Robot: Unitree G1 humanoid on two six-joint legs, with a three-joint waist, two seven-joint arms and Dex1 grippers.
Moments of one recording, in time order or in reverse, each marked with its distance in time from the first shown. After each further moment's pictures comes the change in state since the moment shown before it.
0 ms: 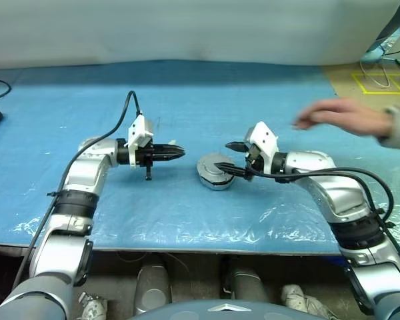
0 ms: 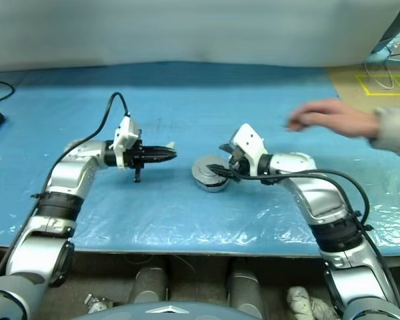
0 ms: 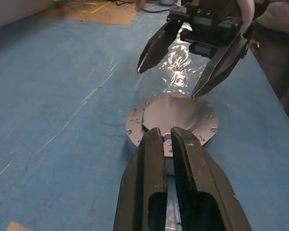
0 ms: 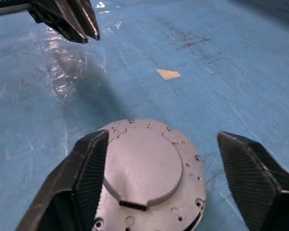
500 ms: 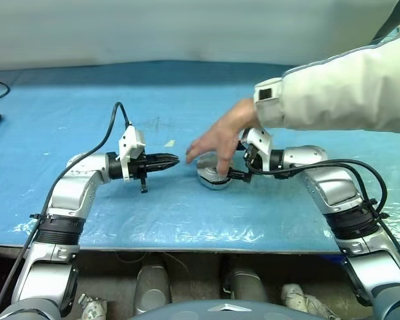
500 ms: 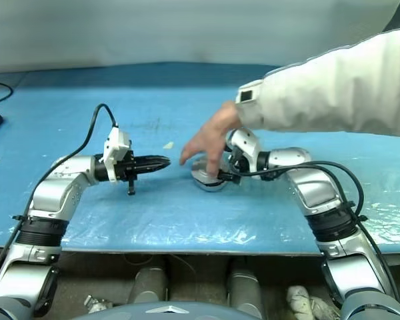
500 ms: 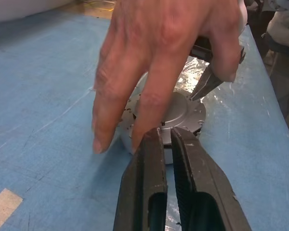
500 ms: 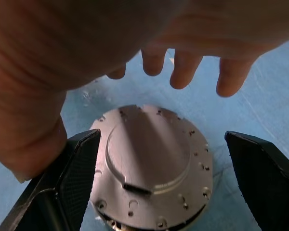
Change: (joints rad) left arm 0.163 0.043 0.019 -0.227 -0.075 0.110 0.137; right arm -0.016 -0.022 0.014 0.084 -0.029 -0.055 0.115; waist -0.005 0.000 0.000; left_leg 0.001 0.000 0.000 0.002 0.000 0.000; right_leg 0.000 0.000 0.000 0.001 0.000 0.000
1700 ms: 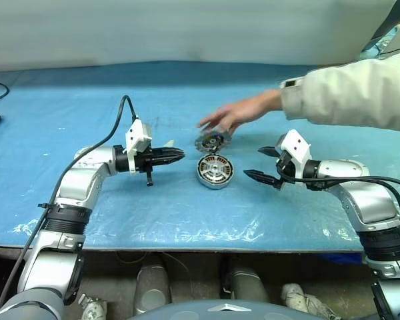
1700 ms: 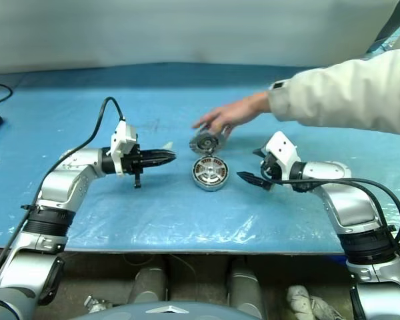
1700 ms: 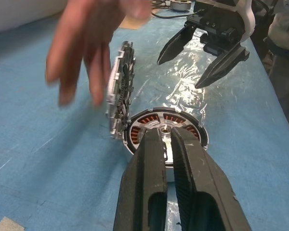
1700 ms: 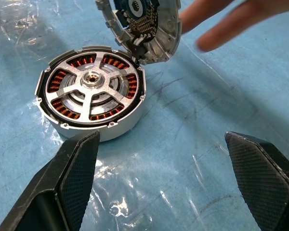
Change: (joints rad) left arm -0.089 -0.014 -0.046 0.076 0.000 -0.026 0.003; right arm 0.179 -0.114 -0.177 -0.070 0.002 0.015 -0.047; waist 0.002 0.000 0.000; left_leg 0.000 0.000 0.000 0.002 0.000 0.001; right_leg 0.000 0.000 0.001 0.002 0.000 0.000
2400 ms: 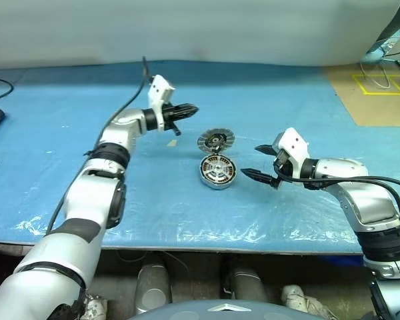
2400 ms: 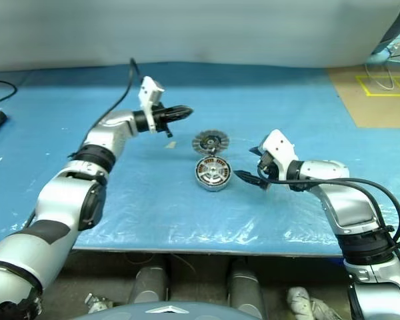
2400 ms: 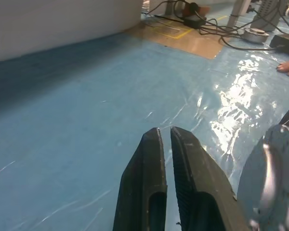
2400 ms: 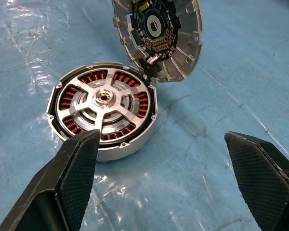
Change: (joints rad) left arm -0.663 -0.278 0.055 1.065 0.186 -0.315 0.153; right arm 0.029 0.010 -0.017 -0.096 0.013 0.052 -0.033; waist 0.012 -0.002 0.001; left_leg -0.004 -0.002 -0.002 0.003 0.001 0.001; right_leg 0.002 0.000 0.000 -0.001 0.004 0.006
